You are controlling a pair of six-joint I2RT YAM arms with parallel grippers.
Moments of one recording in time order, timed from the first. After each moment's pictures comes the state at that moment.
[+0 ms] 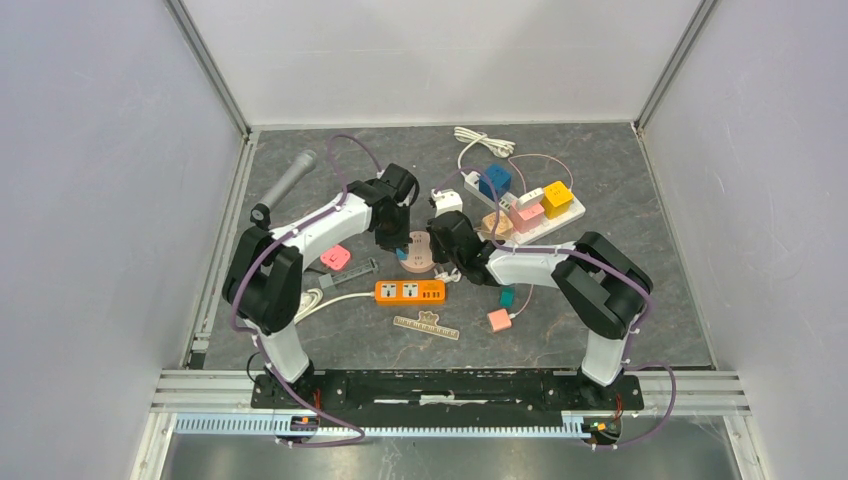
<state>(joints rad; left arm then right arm) -0.57 1.77 1.31 -0.73 -0.02 -0.52 0.84 1.84 0.97 0.21 0.31 0.39</state>
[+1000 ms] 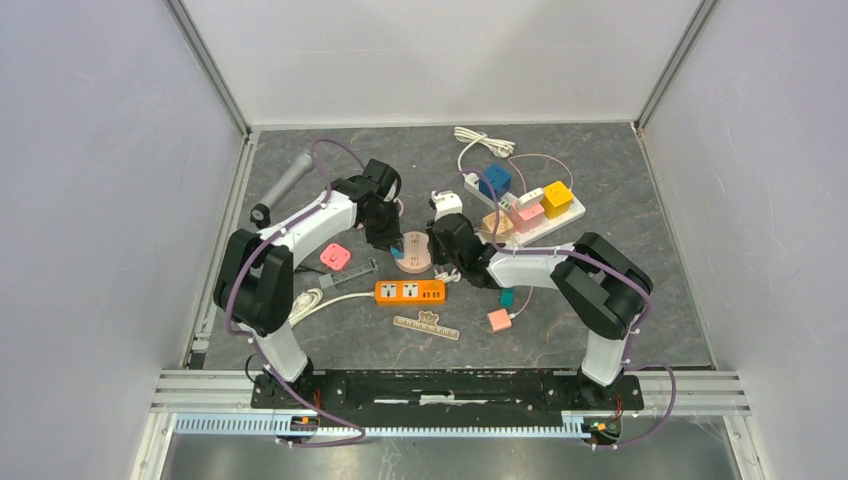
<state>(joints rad) -0.48 1.74 1.28 -0.72 0.11 -0.52 0.85 1.83 0.94 0.27 0.28 0.39</state>
